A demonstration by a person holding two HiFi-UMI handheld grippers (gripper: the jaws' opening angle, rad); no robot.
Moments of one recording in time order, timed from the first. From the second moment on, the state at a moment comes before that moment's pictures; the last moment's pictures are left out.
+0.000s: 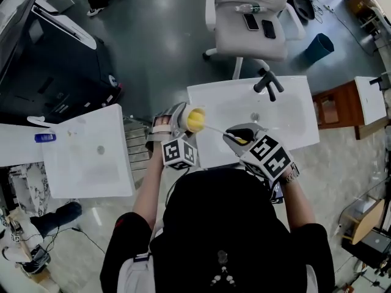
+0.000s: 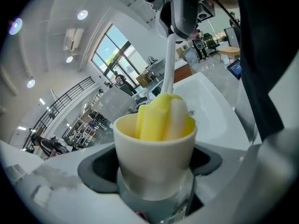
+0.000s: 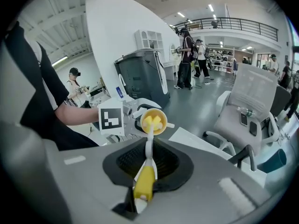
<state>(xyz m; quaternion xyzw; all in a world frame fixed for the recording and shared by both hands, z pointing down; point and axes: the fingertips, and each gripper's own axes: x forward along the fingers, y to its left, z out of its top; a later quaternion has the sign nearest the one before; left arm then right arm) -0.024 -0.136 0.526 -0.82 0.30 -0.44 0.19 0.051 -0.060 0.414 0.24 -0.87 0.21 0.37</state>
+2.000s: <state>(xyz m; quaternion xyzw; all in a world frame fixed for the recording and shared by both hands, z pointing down) 0.040 -0.247 0.688 -0.88 0.38 -0.27 -0.14 0.151 -0.139 0.465 0.46 -0.79 0.34 0.23</state>
